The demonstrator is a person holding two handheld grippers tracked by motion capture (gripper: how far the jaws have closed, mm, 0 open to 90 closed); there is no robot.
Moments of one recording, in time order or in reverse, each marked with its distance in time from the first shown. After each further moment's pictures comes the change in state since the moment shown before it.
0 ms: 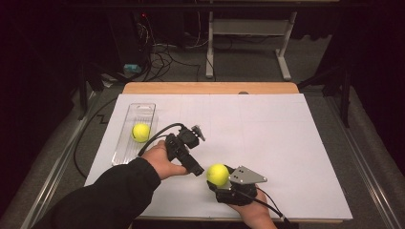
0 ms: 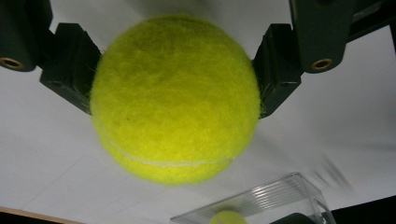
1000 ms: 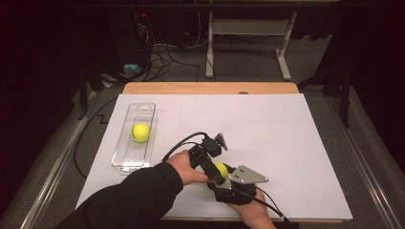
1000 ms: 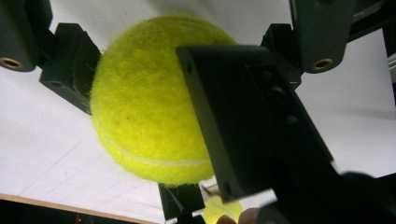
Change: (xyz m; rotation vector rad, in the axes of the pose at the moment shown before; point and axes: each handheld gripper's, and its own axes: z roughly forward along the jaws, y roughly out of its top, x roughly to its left) left arm -0.029 0.033 0.040 0.052 -0.163 0.040; right arm -0.001 0.002 0.000 -0.051 0.021 0.016
